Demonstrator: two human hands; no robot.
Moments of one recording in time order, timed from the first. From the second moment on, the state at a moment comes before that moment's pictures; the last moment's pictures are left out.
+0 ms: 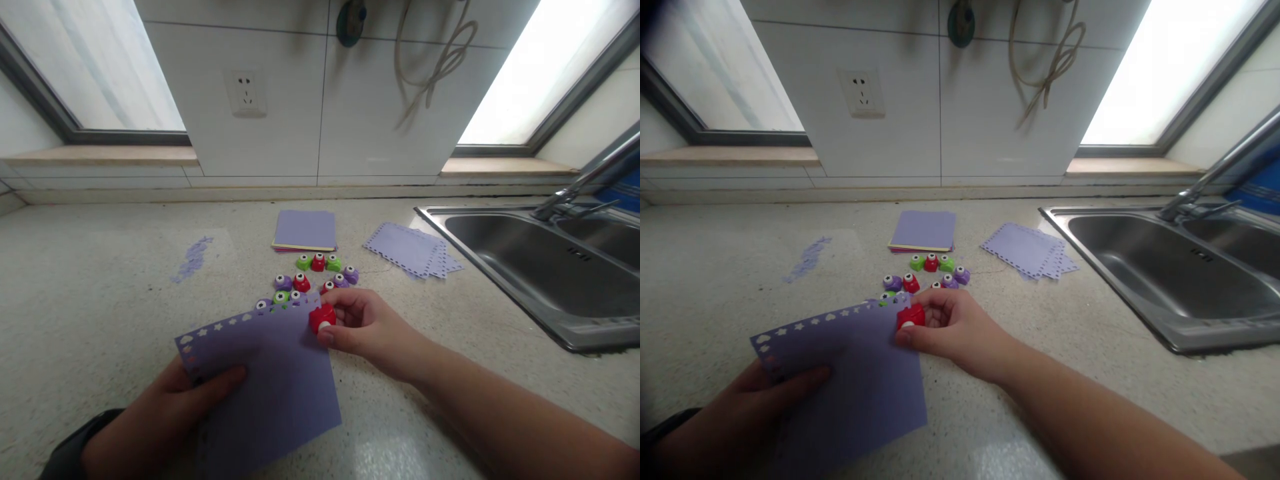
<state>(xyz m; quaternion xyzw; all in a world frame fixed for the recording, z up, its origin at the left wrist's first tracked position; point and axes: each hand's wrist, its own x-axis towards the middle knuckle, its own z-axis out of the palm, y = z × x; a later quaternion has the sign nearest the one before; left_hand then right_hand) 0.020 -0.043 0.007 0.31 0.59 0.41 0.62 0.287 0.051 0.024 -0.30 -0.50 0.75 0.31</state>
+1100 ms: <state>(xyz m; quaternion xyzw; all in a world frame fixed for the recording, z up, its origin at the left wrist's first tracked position) 0.012 -0.044 0.000 0.34 0.59 0.40 0.61 0.285 0.049 0.026 -0.28 -0.48 0.77 0.32</state>
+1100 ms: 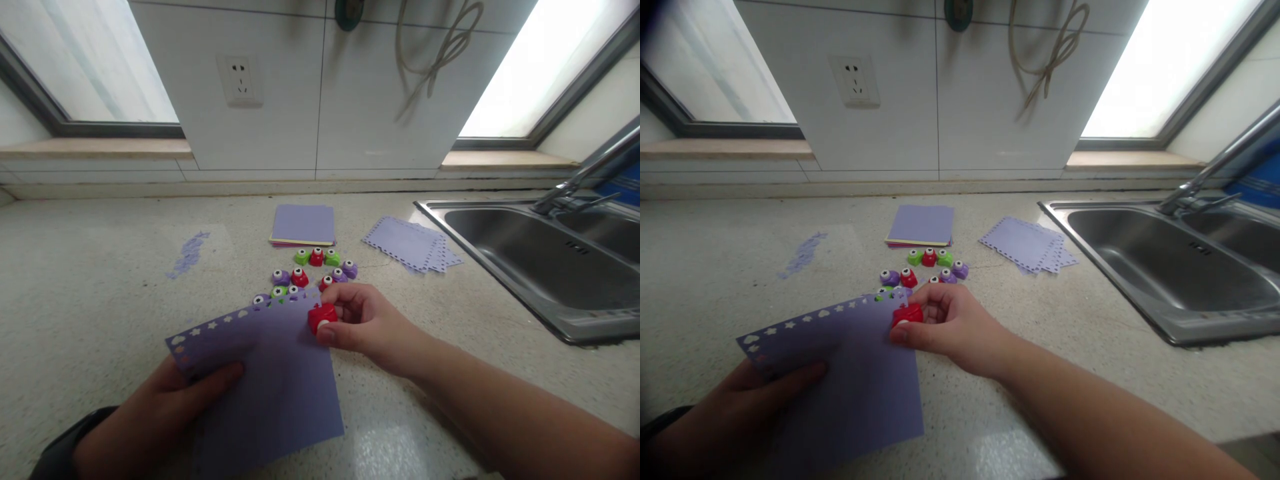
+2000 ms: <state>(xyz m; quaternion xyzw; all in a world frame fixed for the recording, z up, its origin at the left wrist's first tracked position) 0.008 -0.044 -0.001 0.38 0.60 0.38 0.59 0.284 0.048 0.031 -0.27 -0.49 0.77 0.30</state>
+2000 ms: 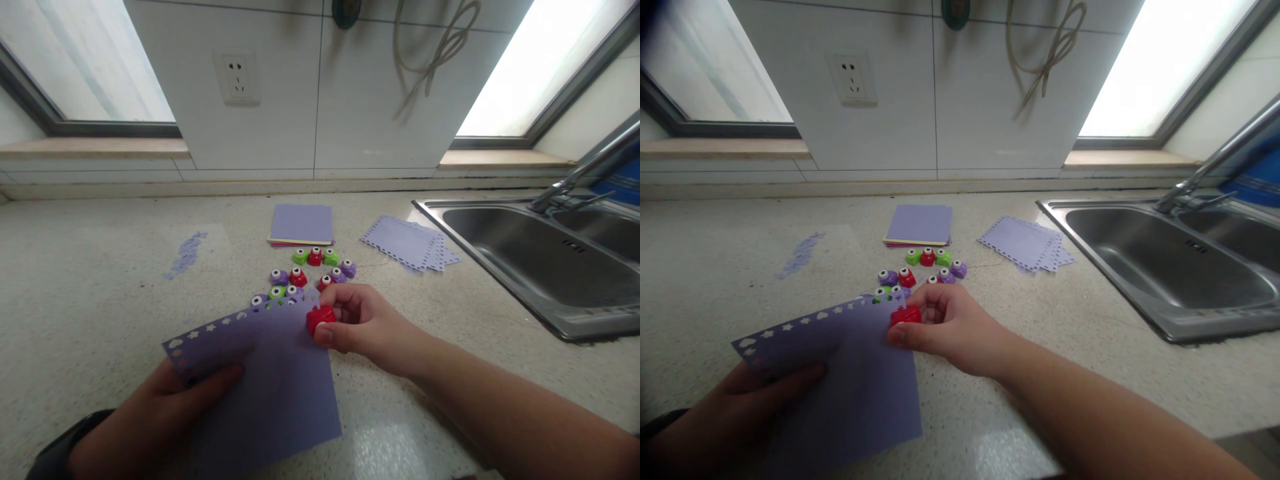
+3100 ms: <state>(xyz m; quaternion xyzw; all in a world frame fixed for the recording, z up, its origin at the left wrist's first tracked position) 0.024 -0.047 0.012 0.34 0.63 0.39 0.58 0.281 0.043 0.028 -0.31 -0.49 0.76 0.30</state>
